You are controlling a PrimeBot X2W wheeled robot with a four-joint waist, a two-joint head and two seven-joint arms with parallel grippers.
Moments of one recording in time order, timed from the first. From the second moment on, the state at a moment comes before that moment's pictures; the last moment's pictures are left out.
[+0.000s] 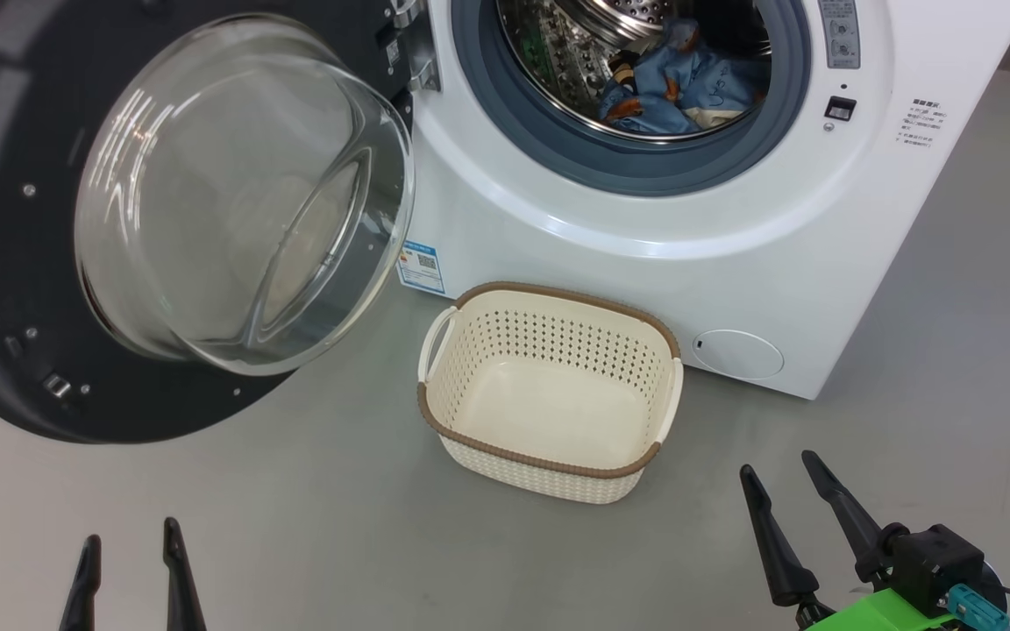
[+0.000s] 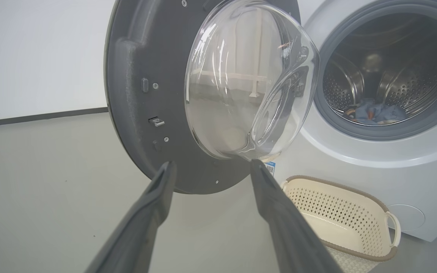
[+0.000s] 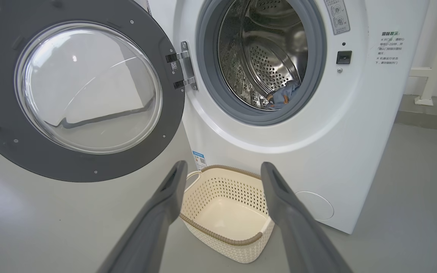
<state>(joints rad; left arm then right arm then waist) 0.16 0.04 0.04 -0.02 -0.19 0.14 -0.26 0.04 -0.09 0.08 0.07 0.22 0.13 -0.22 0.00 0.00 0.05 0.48</state>
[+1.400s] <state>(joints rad) 0.02 0.06 0.40 -0.10 -0.46 0.06 -0.26 0.04 -0.10 0.08 0.06 0.22 0.13 -0.21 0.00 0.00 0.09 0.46</state>
